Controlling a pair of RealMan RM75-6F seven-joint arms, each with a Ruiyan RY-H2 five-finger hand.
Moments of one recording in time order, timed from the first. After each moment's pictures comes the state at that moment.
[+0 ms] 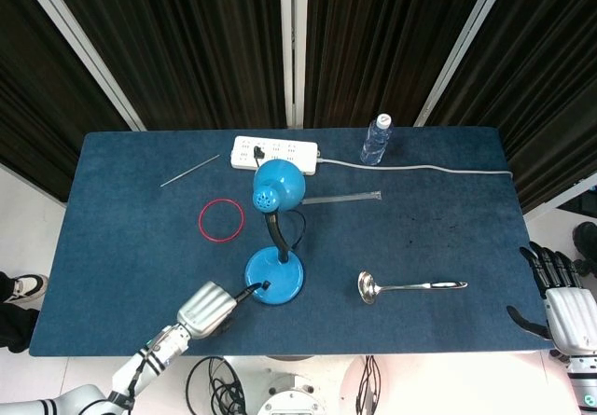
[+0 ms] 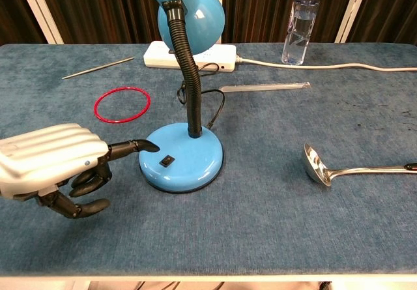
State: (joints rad) left arm -0.47 -1.51 0.02 -1.64 1.59 0.94 0.39; right arm 0.02 -1.10 0.00 -1.53 -1.58 1.52 0.15
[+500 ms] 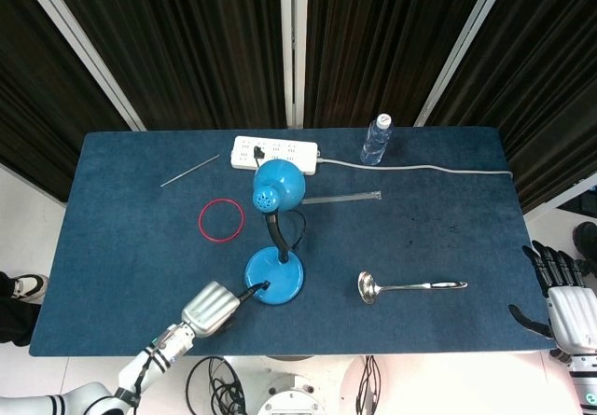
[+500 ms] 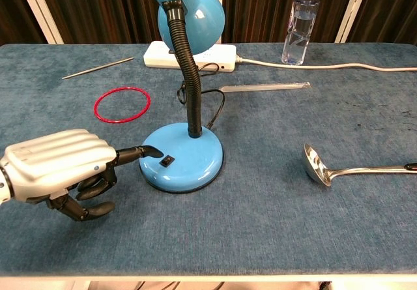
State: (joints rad) left arm -0.50 -1.54 0.03 -1.62 1.53 0.94 0.42; right arm 0.02 -1.10 0.01 -1.53 -1.56 1.51 0.15
